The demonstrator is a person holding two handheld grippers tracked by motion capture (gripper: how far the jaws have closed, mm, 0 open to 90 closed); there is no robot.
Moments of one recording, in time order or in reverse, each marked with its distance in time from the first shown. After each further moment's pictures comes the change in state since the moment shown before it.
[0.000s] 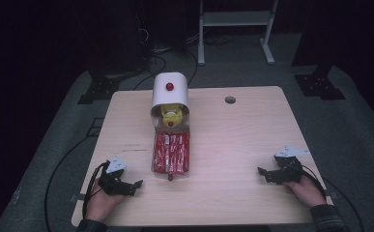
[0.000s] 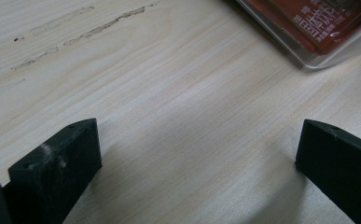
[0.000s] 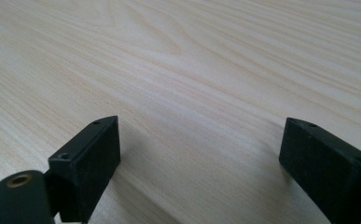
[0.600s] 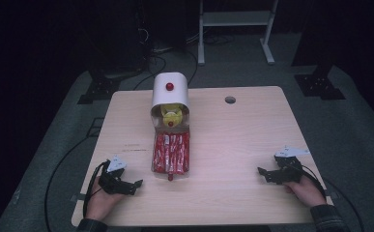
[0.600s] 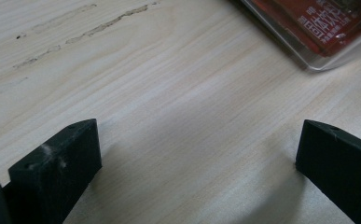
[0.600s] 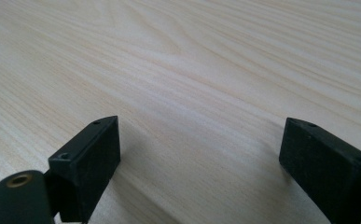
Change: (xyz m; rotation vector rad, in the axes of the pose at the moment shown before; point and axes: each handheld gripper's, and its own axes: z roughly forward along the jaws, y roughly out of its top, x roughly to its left) left arm 0.001 0.003 0.000 0.015 0.008 -0.013; right arm 0.000 0.000 0.000 0.000 0.000 0.000
